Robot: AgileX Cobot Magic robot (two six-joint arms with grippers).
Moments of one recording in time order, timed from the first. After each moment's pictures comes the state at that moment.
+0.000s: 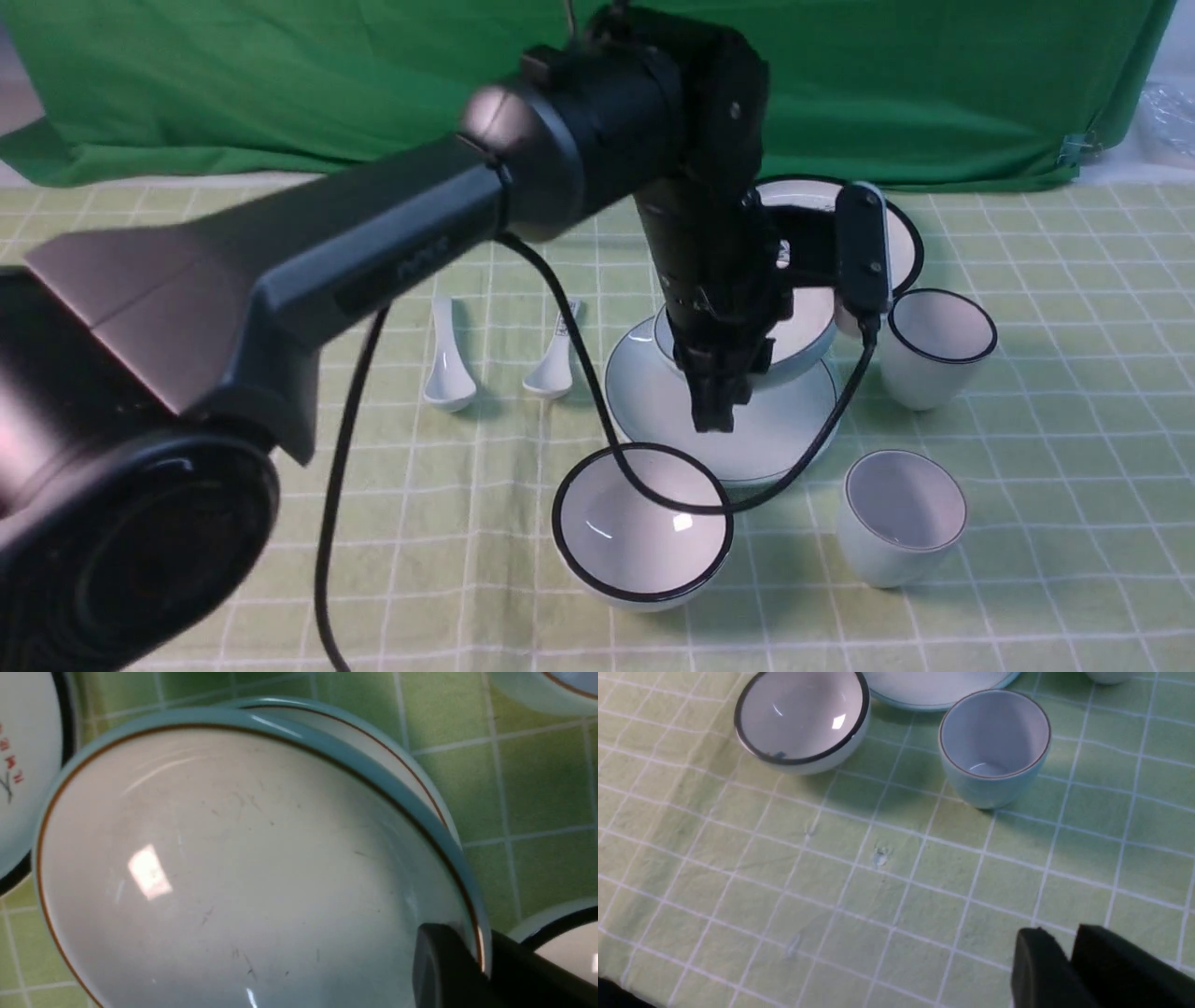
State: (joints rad) right arm 0.15 0.50 -0.61 0.31 0.91 -0.23; left arm -0.72 2.19 -2.01 -0.09 1.17 1.03
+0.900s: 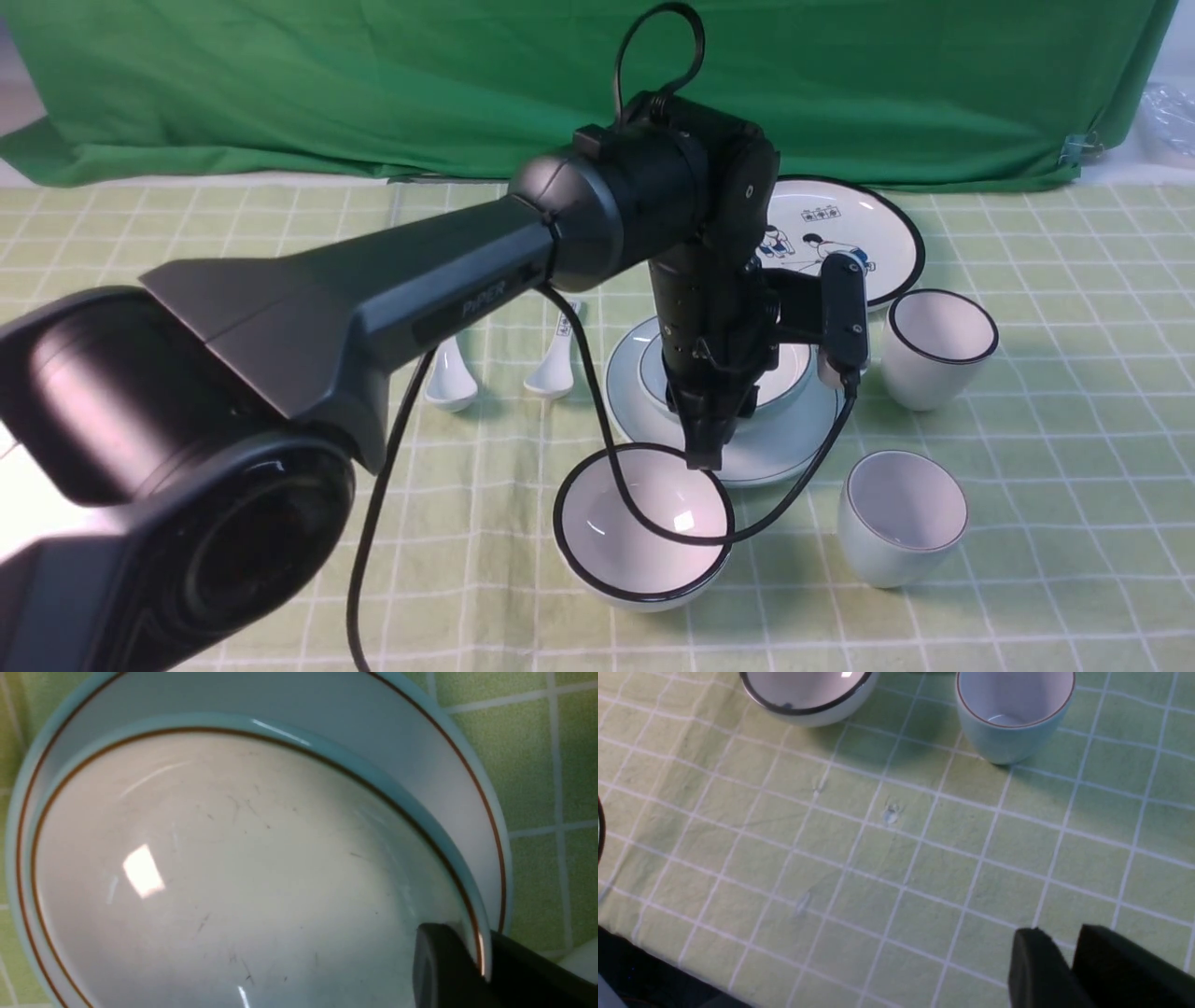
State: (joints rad) right arm 0.15 0.50 -0.61 0.31 0.98 -0.23; left arm -0.72 2.27 -2.01 -0.07 1.16 1.02
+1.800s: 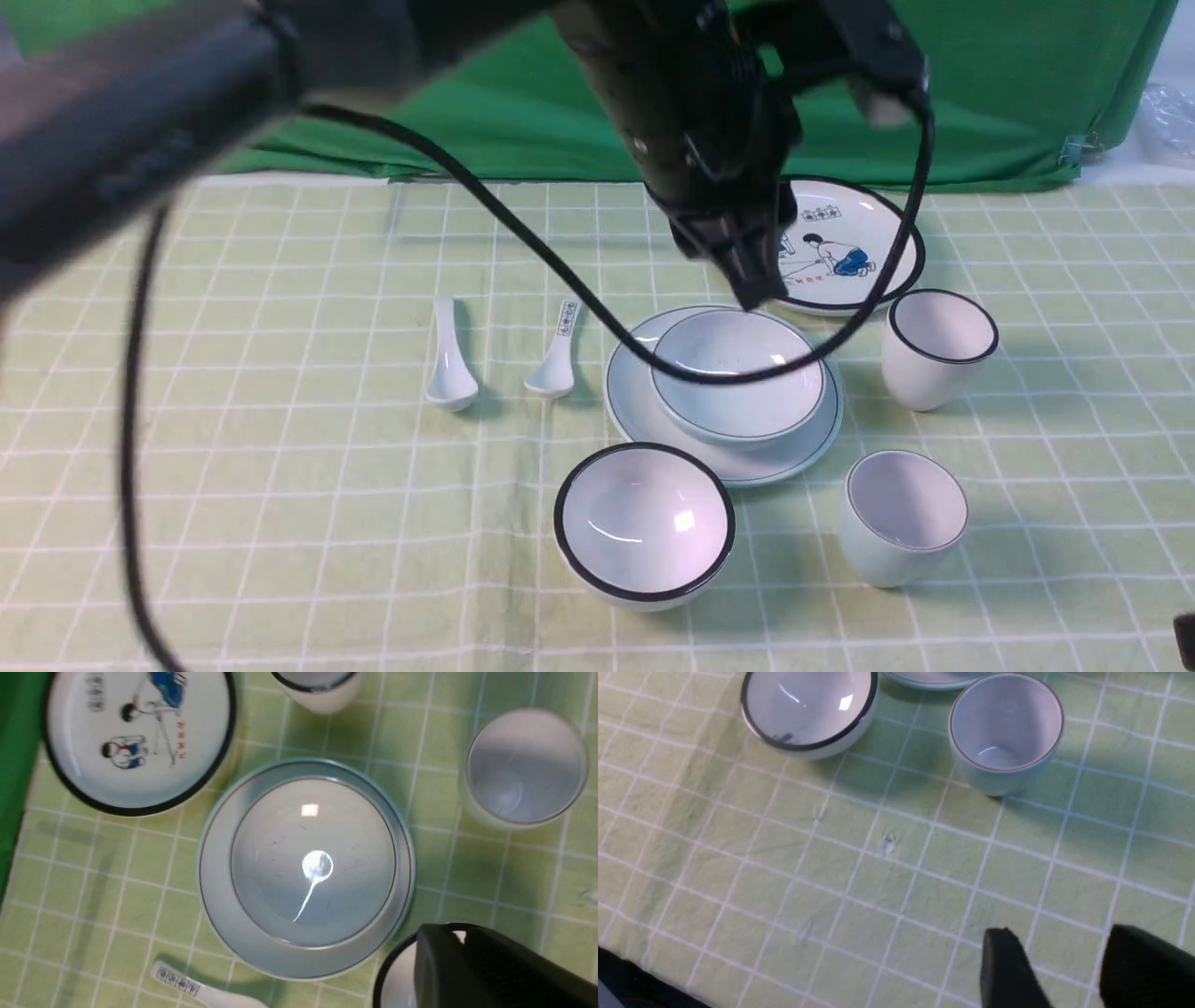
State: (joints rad) right arm 0.15 0.68 -0.76 0.31 0.98 -0.23; left arm -0.72 1.86 -1.99 -0.12 1.21 0.63
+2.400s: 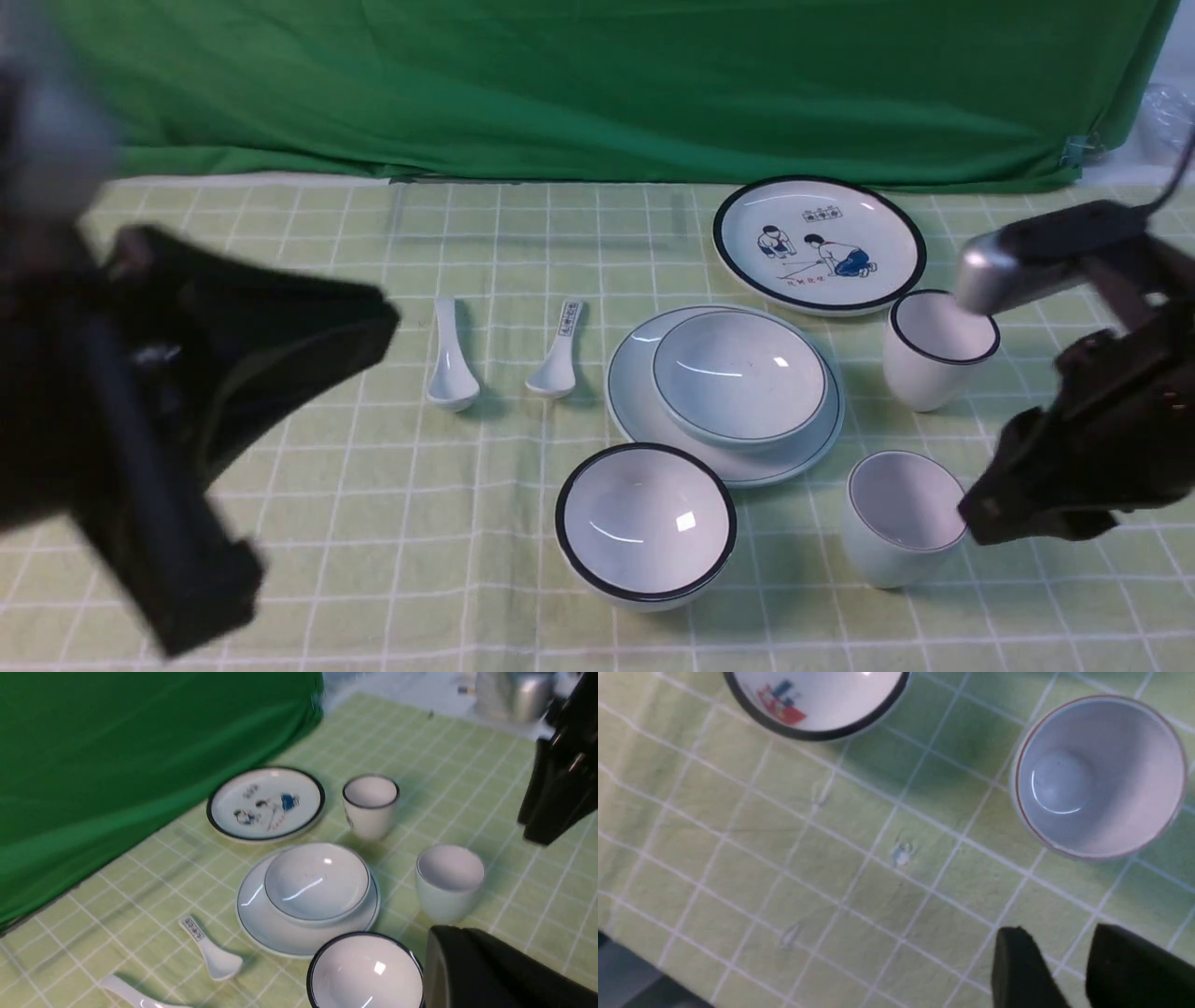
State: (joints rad) right arm 0.41 1.36 -1.08 0.16 1.00 -0.15; left arm -0.72 0.66 -0.76 -0.10 0.47 0.21
